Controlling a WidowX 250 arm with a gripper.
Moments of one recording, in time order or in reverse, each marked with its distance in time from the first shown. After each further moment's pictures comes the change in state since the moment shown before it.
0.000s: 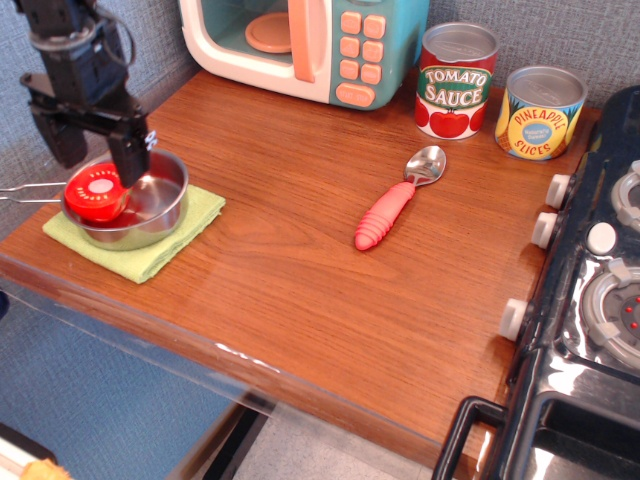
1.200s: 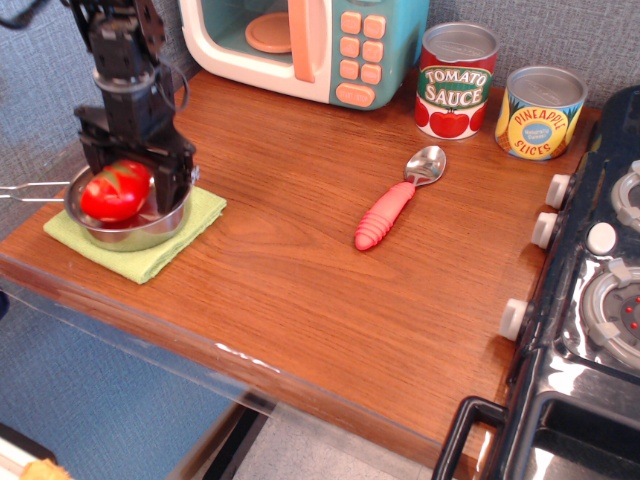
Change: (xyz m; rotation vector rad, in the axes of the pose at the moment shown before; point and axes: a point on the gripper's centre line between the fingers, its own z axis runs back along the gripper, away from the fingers) arm 0.015 -0.029 -0.038 0.032 0.065 -0.030
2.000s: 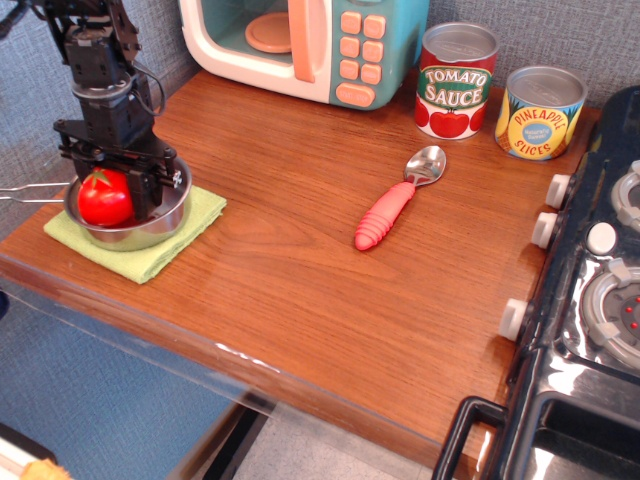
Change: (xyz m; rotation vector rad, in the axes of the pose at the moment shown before) arm -0.008 0.013 0.001 -0.045 0.003 0.057
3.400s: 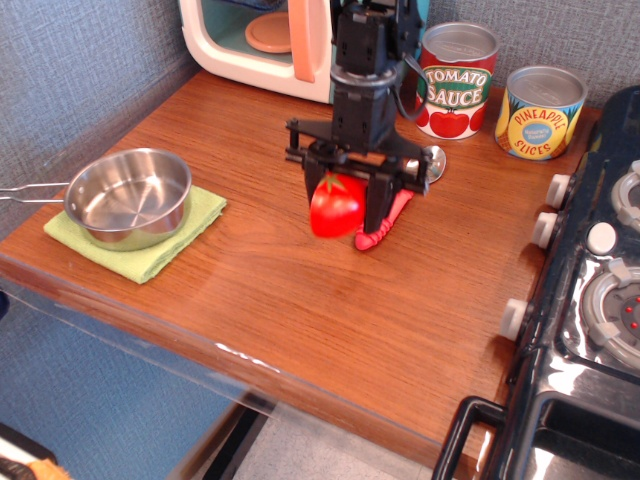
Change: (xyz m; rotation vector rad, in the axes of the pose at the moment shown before) arm 0.028 -0.172 0.033 -0.073 0.125 -0.026
